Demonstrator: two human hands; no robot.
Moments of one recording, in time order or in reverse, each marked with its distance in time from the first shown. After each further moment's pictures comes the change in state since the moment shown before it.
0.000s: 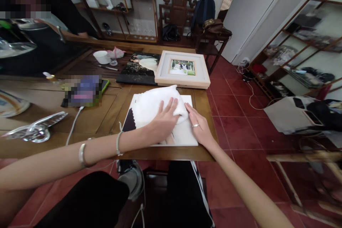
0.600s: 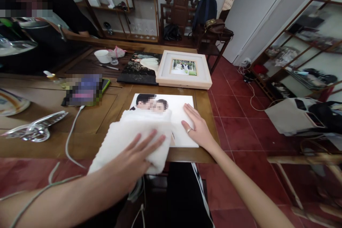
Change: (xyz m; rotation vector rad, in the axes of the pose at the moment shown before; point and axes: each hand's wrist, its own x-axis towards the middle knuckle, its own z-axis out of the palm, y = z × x) left_hand -0.115 0.011 -0.025 -0.150 -0.123 0.127; right_hand 0.002 0.003 0.004 -0.254 -0.107 -0.133
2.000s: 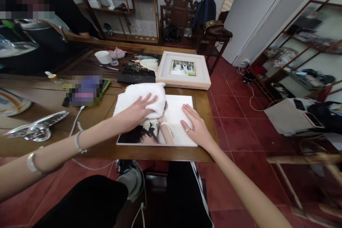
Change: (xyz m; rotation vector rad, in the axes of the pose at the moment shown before) left_hand 0.059 -0.108 0.003 0.063 -0.035 -0.106; right_hand 0.000 0.000 0.001 -0.022 0.005 -0.030
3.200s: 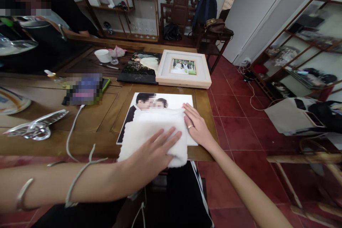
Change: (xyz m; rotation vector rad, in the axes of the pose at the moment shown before) left_hand -0.033 0.128 -0.002 0.126 0.167 0.173; right_hand 0.002 0.000 0.000 0.055 0.006 0.012
